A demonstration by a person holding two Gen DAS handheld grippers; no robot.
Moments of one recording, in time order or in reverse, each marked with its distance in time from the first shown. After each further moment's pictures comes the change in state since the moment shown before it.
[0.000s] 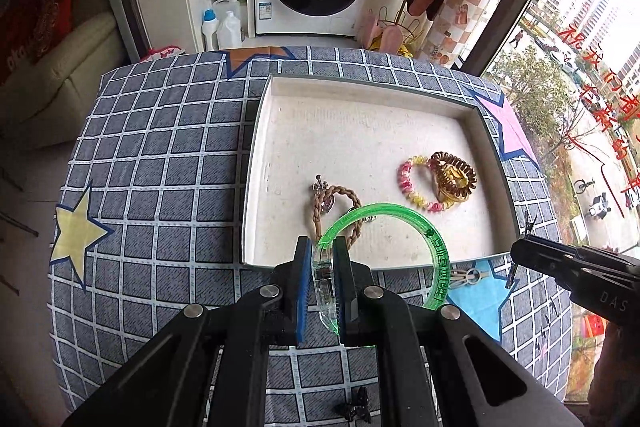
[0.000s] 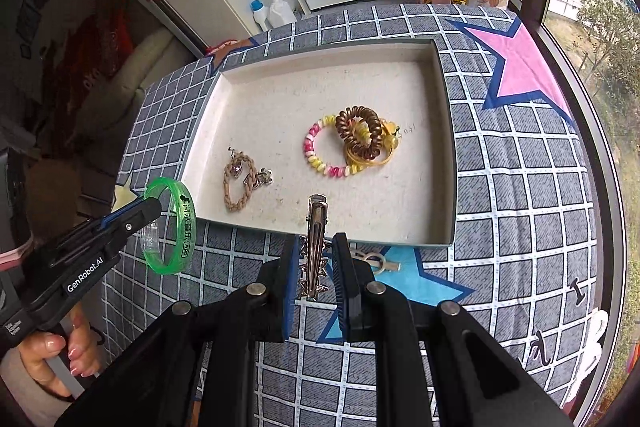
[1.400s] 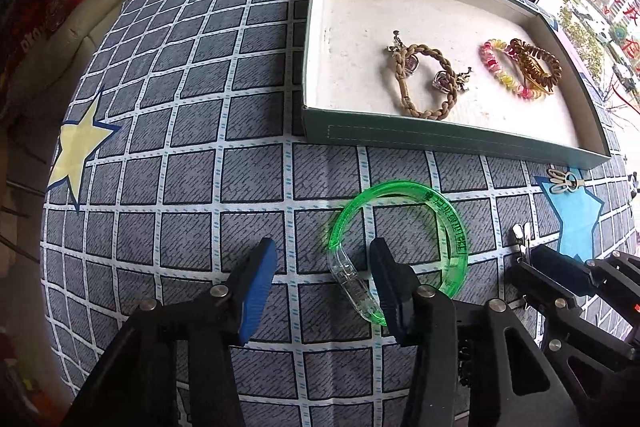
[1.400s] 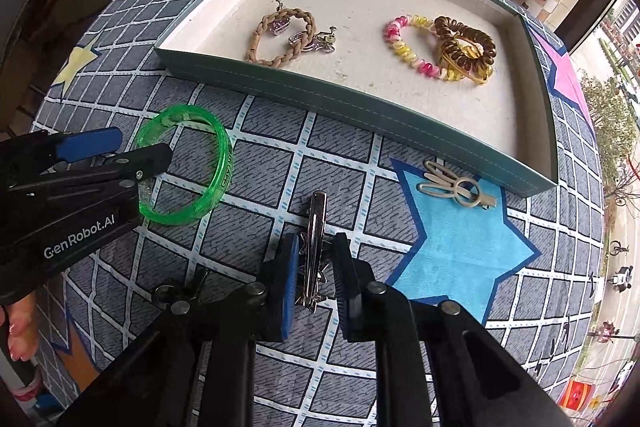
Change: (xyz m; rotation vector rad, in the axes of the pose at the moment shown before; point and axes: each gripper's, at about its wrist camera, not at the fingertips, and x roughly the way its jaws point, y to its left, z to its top) left arm 0.059 0.043 -0.077 0.007 0.176 0.143; right arm 0.092 0.079 -0.083 -0.283 0.120 -0.250
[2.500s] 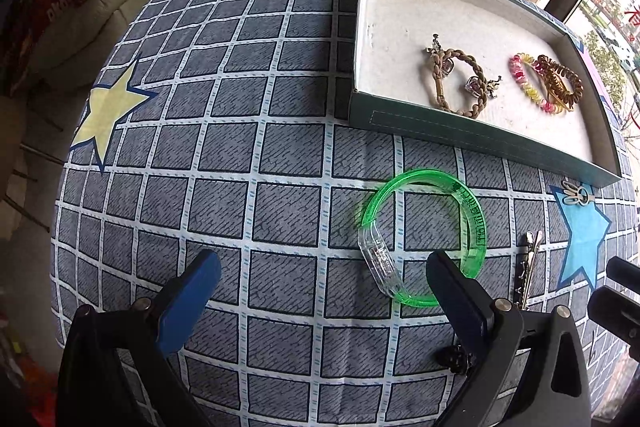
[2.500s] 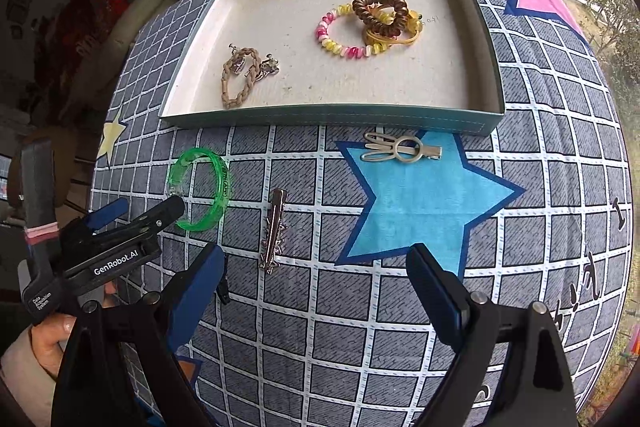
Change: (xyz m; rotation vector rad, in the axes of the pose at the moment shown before) left arm -0.010 0.019 -0.025 -0.110 0.017 0.061; right arm -0.036 -0.071 -0.017 0.260 0.025 0.251
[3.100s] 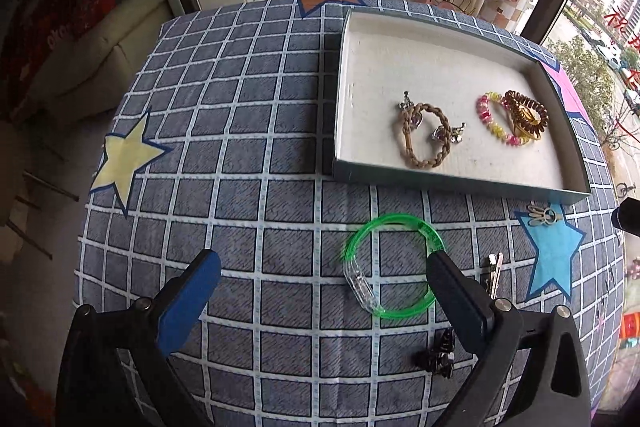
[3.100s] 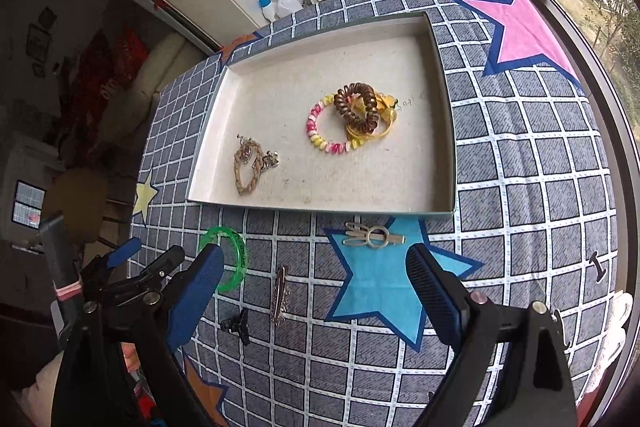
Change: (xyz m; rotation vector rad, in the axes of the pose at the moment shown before) left arm -0.033 -0.016 0.016 0.031 -0.090 -0.024; right arm -0.045 -0.040 0.047 0.056 -0.106 0.127
